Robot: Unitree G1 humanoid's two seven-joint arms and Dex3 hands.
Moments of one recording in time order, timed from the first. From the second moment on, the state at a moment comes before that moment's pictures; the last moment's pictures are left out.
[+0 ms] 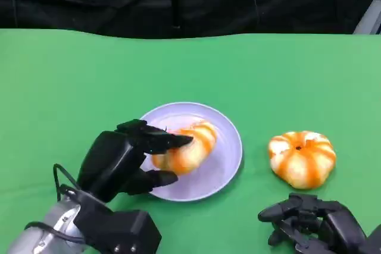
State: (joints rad) left arm -0.34 0.26 -0.34 0.67 0.68 -0.72 0.46; right arm 0.11 -0.04 0.05 0.41 0.04 -0.53 0.30
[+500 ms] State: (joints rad) left arm -0.34 0.28 -0.34 0.65 0.62 -0.72 0.35; right arm 0.09 -0.04 0.05 0.41 0.04 -0.53 0.30
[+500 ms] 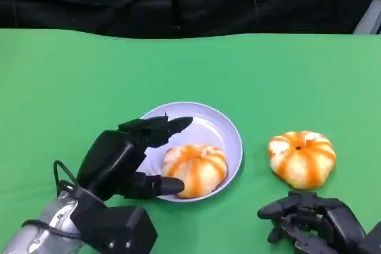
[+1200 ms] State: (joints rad) left arm -0.25 0.24 -0.21 0.58 0.34 -0.77 0.24; right arm 0.09 -0.04 0.05 0.42 0.04 -0.53 0.30
